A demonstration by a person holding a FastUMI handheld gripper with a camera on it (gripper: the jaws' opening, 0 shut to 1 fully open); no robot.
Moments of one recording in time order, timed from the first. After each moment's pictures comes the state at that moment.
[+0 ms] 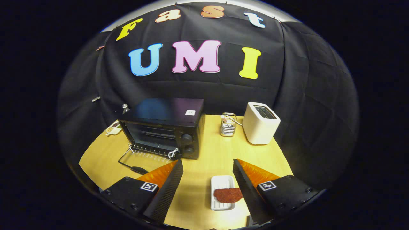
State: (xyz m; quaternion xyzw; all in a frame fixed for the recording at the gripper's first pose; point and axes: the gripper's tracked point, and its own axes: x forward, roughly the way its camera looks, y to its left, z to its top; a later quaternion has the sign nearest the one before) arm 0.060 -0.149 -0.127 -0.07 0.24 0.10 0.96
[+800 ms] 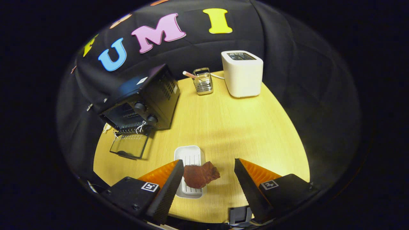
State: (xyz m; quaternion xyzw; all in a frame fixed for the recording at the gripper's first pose) arm 0.072 -0.254 -0.245 0.08 0.42 0.10 0.90
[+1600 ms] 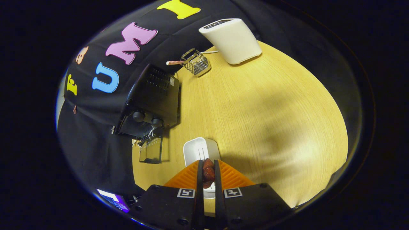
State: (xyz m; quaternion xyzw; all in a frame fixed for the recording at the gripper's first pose) arm 0.073 -0.243 -0.269 0.24 0.49 0.15 0.82
